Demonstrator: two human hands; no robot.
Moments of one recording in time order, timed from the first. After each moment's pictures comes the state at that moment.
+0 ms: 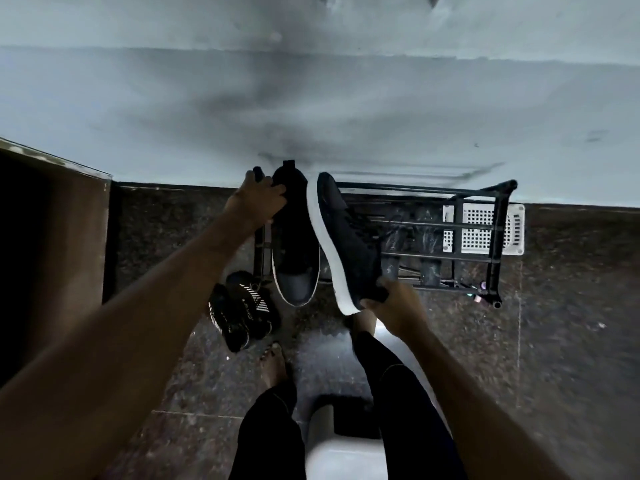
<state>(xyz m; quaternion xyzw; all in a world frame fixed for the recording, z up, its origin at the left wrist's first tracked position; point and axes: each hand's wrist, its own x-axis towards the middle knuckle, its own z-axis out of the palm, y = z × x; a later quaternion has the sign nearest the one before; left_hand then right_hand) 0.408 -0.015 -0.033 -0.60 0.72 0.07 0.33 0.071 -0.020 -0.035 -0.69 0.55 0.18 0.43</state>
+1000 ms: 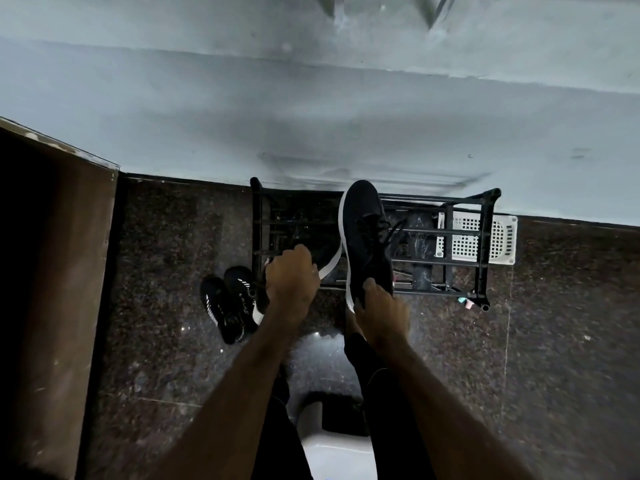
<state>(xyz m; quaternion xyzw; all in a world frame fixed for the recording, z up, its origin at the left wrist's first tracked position) 0.251 0.042 0.034 -0.88 0.37 0.29 0.08 0.081 0.008 -0.011 -0.79 0.50 0.20 0.28</state>
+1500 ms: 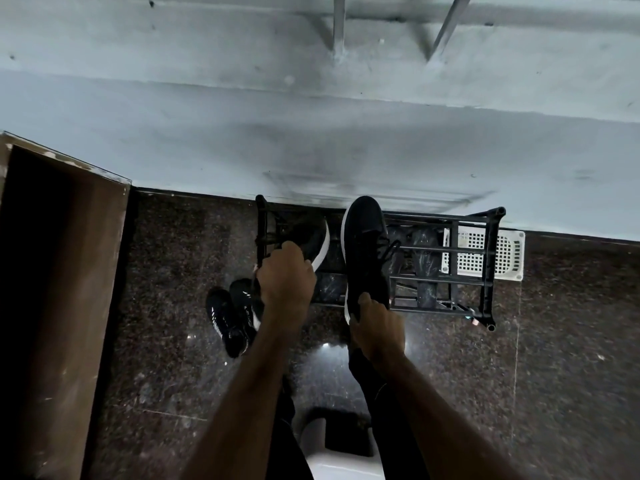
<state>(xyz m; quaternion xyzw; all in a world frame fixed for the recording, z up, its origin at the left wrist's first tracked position) 0.271 0.018 0.067 -0.92 0.30 0.25 0.03 0.096 -0.002 -0.005 -0.81 0.46 0.21 0.29</state>
